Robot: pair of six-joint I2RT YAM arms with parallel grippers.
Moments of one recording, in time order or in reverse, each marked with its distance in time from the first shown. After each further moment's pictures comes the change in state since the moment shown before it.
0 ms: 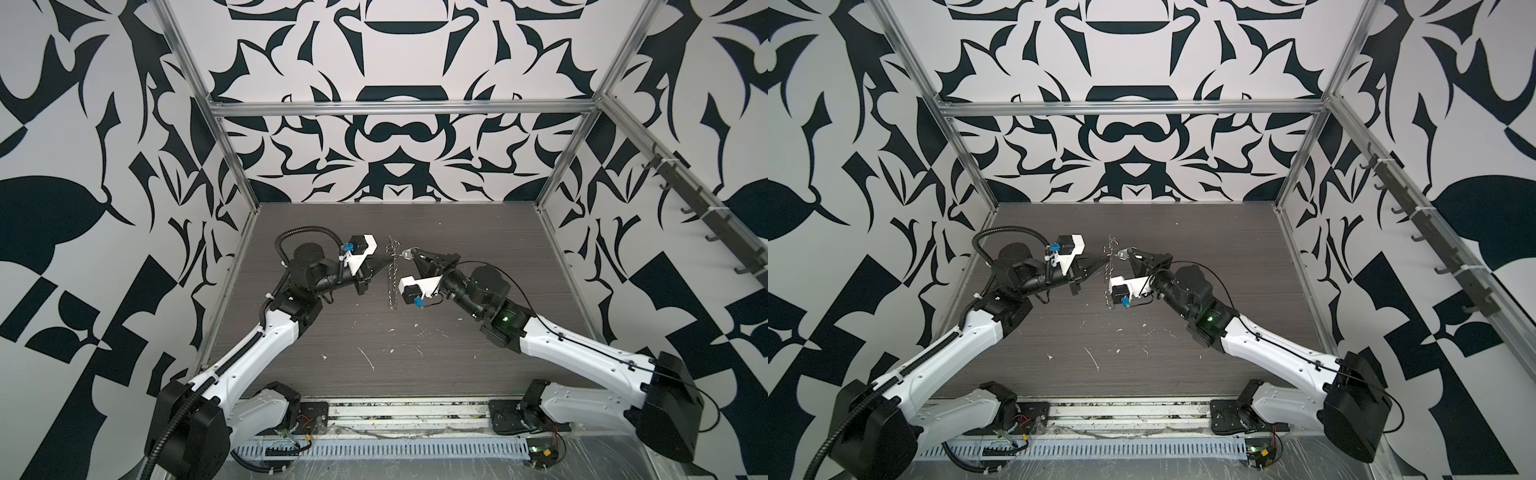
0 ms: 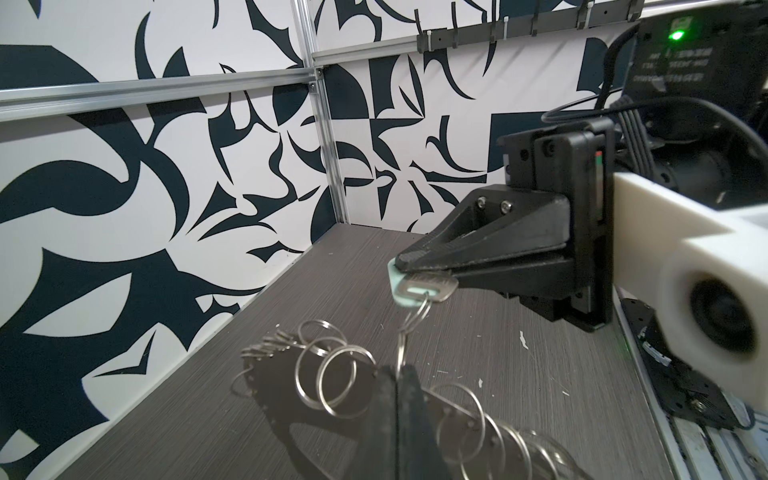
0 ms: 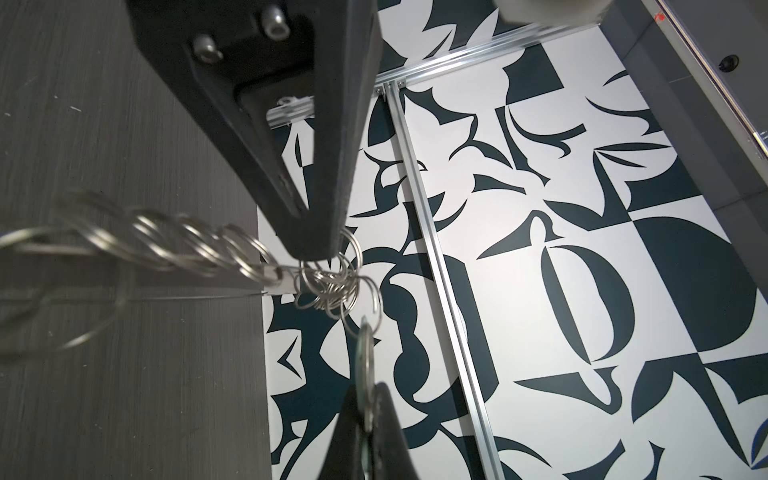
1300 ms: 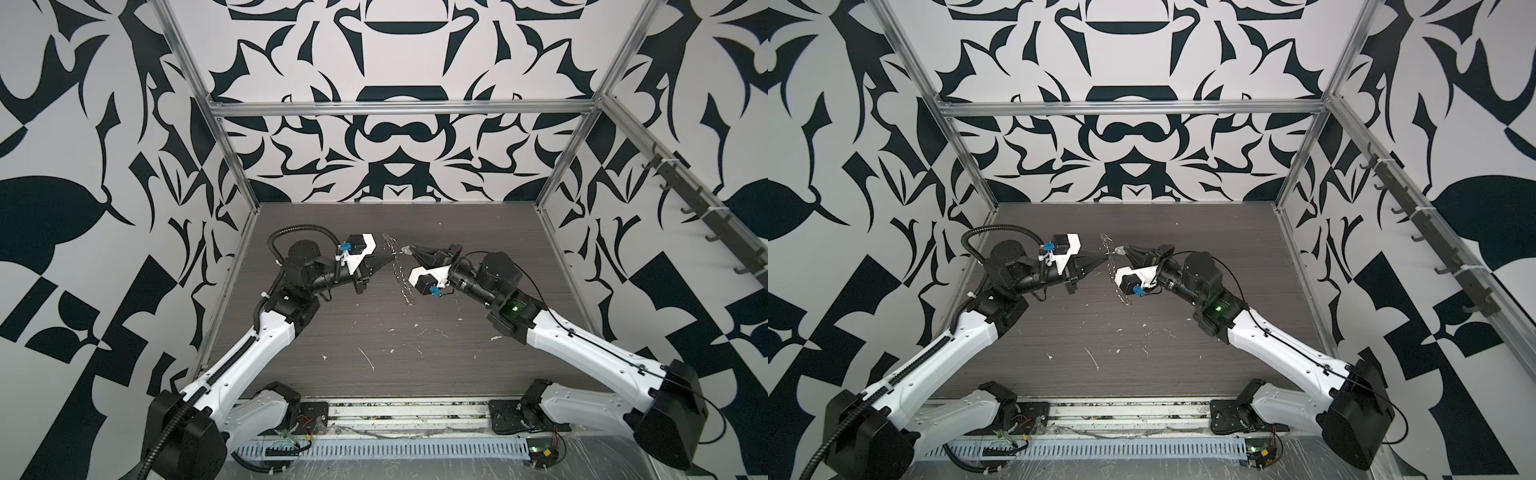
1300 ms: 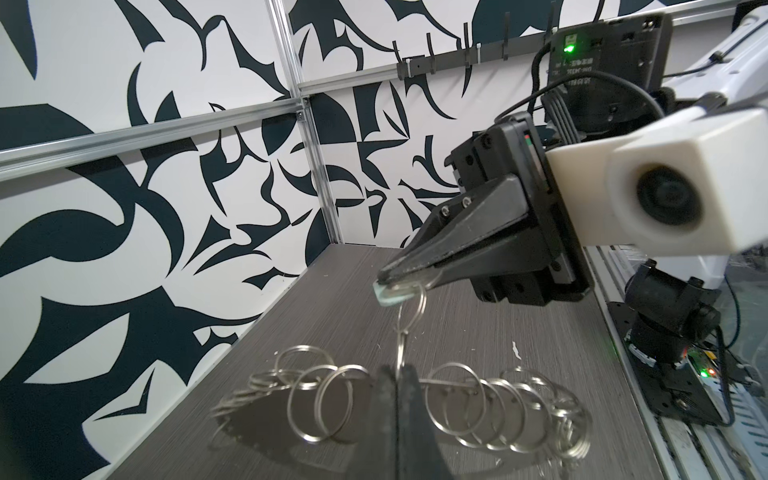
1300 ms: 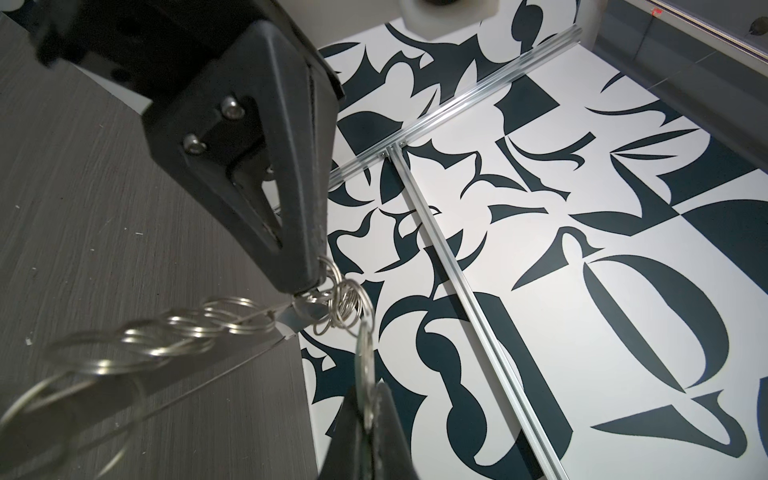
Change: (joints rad) left arm -0.005 -0.034 0.049 -0.048 0.042 0.016; right arm -0.094 -0.017 0.080 -0.083 -0.291 0.235
